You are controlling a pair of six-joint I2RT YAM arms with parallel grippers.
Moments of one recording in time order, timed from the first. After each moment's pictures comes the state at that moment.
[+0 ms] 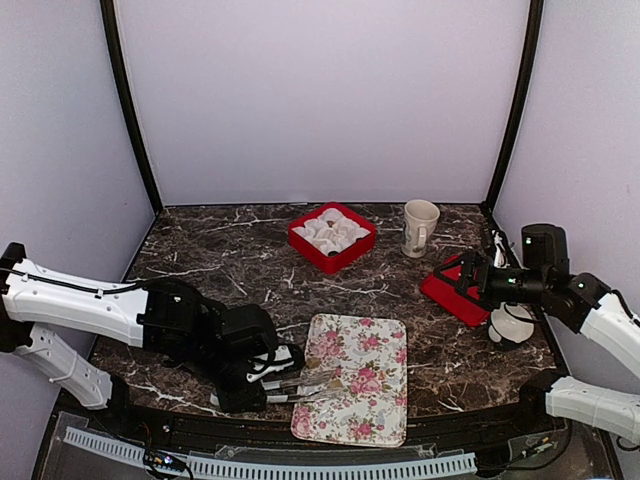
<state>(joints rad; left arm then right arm) -1.33 1.39 0.98 -0.89 0.06 -0.20 0.41 0.74 0.61 -0.41 -0.43 0.71</state>
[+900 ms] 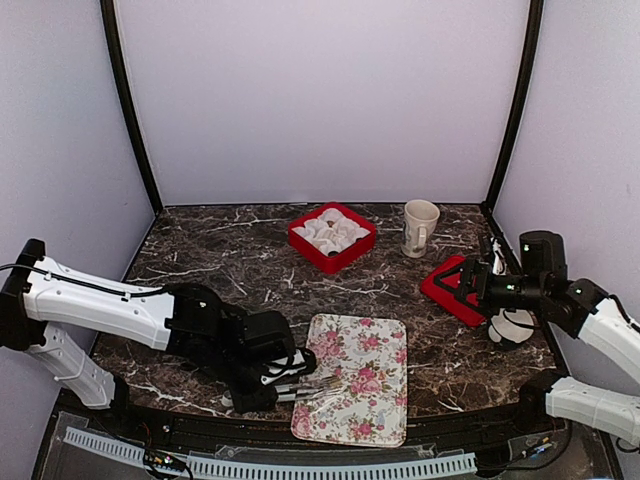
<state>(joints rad) -1.33 1.50 1.02 -0.86 0.05 -0.19 0.41 0.72 0.57 -0.41 -0.44 0.71</state>
